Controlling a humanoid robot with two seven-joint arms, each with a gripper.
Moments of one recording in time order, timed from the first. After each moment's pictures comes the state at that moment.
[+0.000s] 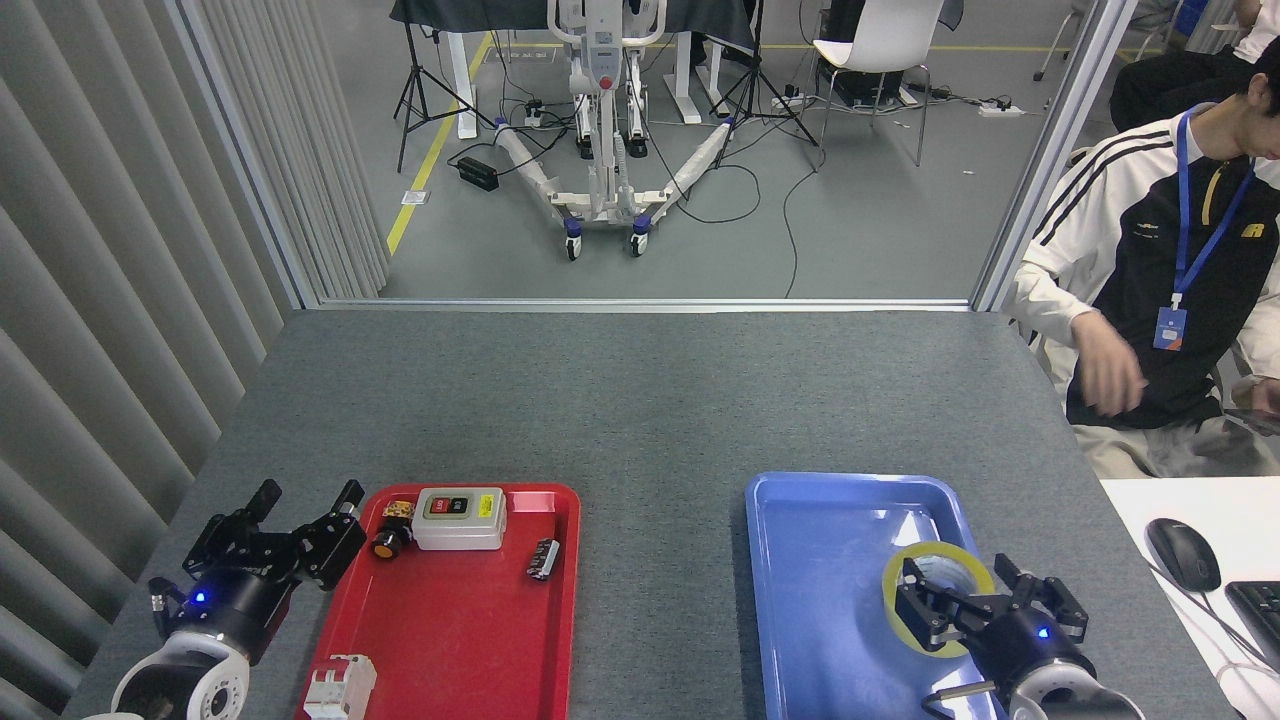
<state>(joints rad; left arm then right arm) -0.12 0.40 -0.06 -1.46 -0.93 -0.14 0.00 0.03 -0.23 -0.01 -1.66 1.27 -0.01 0.42</state>
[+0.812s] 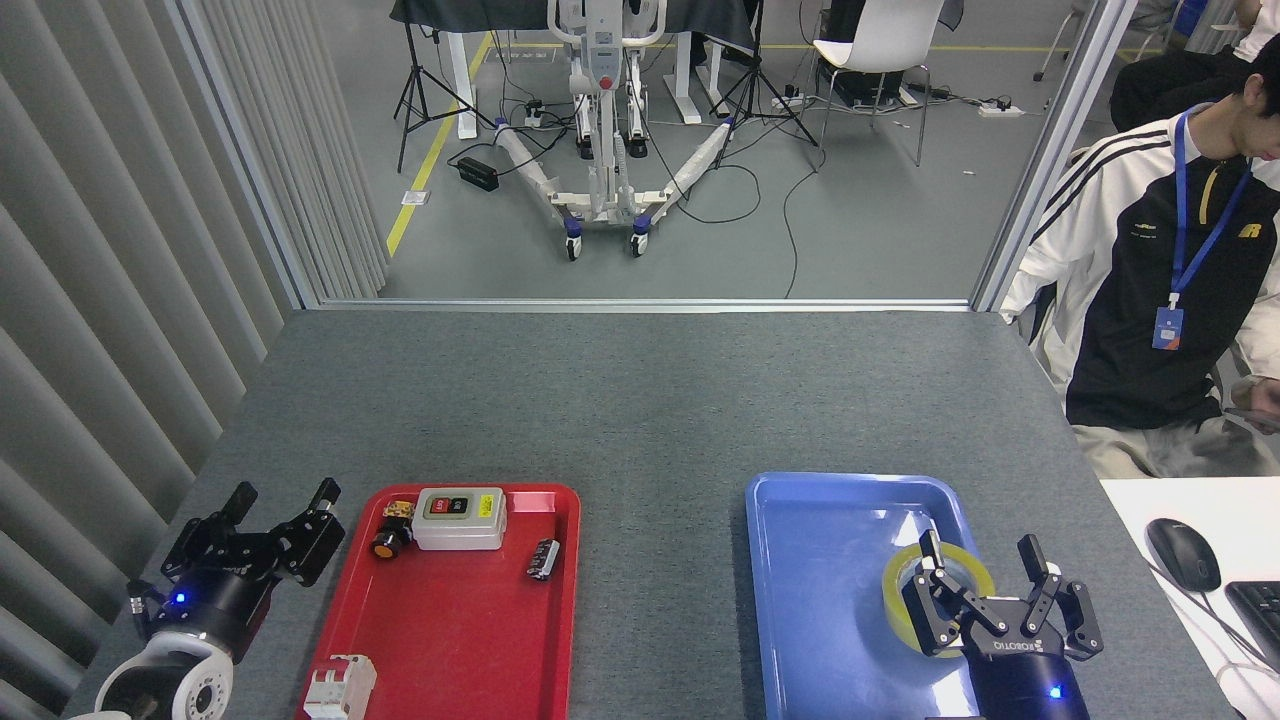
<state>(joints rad) -0.12 0.40 -0.03 -1.42 -0.92 -0.15 0.01 0.11 -0.14 -0.03 -1.65 1.28 -0.01 -0.14</state>
